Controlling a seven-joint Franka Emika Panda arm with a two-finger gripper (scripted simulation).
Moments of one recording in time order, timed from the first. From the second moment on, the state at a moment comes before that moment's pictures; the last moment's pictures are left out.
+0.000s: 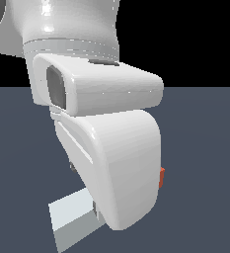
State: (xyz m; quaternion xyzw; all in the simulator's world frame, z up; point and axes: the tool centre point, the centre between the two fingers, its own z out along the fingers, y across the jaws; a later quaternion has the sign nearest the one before) arm -0.039 -0.157 0.070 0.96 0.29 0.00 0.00
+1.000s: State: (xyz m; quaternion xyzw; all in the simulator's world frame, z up) arm -0.039 -0.157 0.021 0.96 0.29 0.00 0.00
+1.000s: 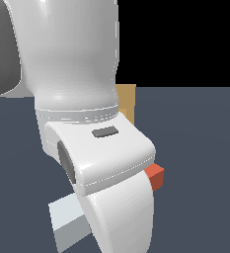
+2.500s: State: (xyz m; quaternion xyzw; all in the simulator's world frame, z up) arm 0.041 -0.082 0.040 0.86 0.50 0.00 0.00
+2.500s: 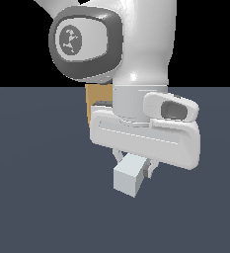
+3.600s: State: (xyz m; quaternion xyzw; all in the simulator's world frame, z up) arm 0.073 0.086 0.071 0.62 0.78 0.00 0.00
